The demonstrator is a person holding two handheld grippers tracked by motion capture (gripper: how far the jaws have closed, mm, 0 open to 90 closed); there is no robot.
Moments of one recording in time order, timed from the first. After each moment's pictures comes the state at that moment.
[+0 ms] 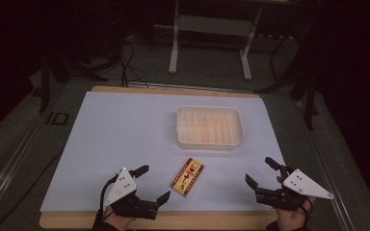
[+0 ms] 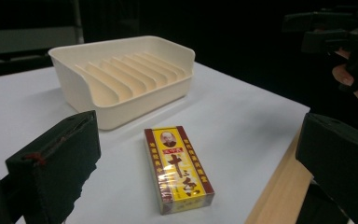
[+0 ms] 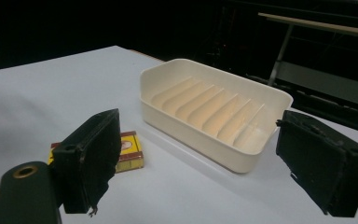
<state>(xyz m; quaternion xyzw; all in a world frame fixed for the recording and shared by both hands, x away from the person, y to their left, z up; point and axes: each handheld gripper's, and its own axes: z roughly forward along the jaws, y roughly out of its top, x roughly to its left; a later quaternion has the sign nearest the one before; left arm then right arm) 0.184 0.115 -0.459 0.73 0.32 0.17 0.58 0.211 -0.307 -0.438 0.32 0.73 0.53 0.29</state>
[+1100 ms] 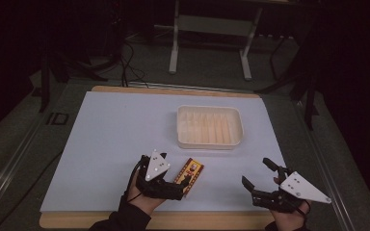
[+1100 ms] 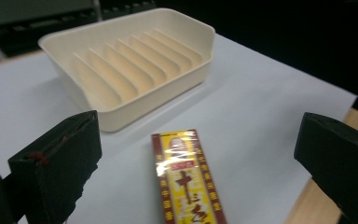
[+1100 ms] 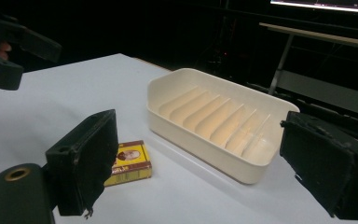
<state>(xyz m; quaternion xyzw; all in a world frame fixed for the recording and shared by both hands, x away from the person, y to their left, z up) 0.225 0.056 -0.438 0.77 0.36 0.18 0.49 0.204 -0.296 -0.435 0.31 0.72 0.54 0.30</state>
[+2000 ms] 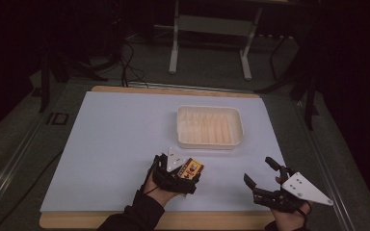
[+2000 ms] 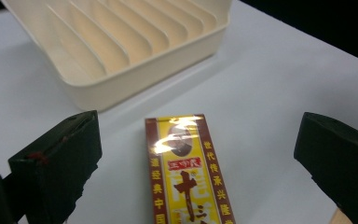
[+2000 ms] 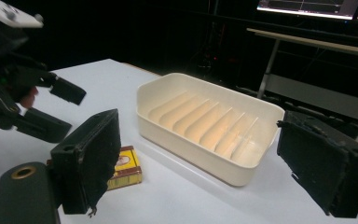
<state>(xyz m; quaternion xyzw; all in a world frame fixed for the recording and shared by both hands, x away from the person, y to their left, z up) 0.256 0.021 -0.478 0.79 0.39 0.16 0.44 0.203 -0.298 -0.435 0.32 0.71 0.55 0.32</state>
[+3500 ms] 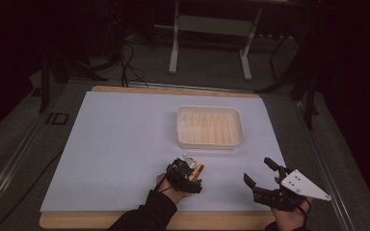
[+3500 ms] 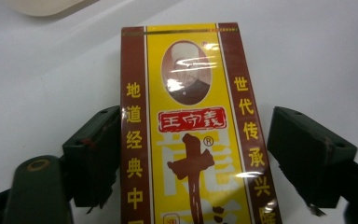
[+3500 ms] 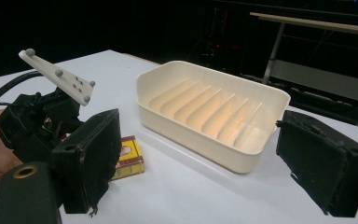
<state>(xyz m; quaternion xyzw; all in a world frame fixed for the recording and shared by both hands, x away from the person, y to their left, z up) 0.280 -0.018 -0.533 0.84 0.44 0.13 0.29 0.209 -0.300 -0.439 0.34 0.71 0.54 0.30</state>
